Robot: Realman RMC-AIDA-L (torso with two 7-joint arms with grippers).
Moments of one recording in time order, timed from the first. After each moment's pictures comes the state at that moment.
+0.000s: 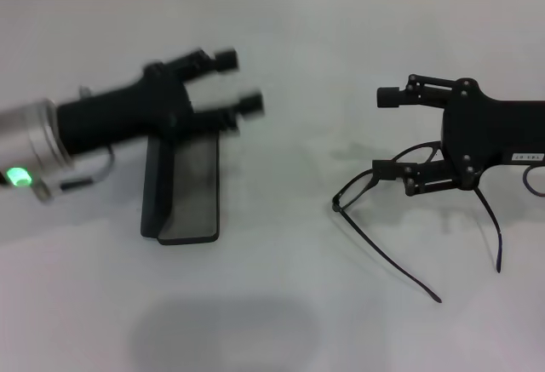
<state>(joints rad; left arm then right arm) -0.45 -2.02 0.88 0.49 1.51 1.66 -1.21 0.65 1.91 -1.32 -0.48 -1.34 -1.58 1.02</state>
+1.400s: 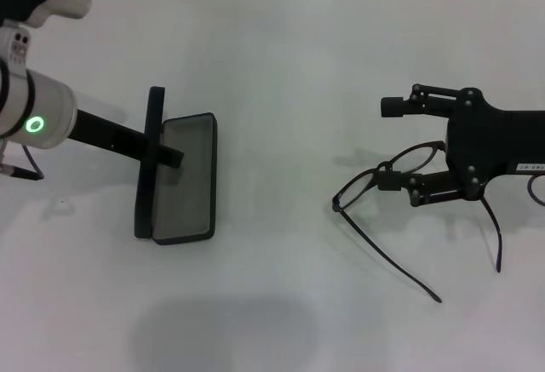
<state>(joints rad) -0.39 -2.09 1.27 1.43 2.56 1.41 -2.68 0.62 1.91 -1.32 -0.50 -1.36 -1.59 1.02</state>
